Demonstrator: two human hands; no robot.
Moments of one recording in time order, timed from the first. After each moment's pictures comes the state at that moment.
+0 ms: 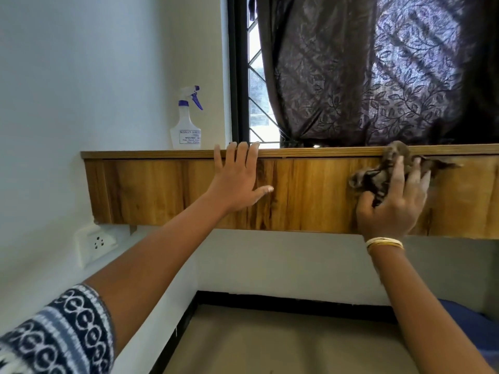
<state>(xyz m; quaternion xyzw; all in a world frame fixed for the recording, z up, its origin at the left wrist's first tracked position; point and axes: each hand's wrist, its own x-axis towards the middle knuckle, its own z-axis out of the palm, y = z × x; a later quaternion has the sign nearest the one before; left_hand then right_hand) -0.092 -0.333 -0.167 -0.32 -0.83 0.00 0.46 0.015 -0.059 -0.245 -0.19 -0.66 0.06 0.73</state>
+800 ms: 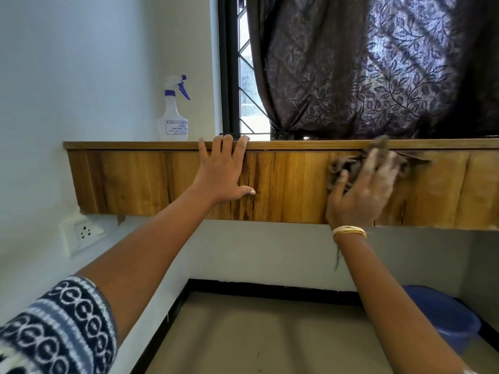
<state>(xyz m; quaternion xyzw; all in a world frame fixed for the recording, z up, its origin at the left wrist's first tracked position) -0.082 -0.325 -0.165 -0.29 -0.84 0.05 0.45 0.007 -0.078 -0.240 -0.24 -0.65 0.09 0.71</state>
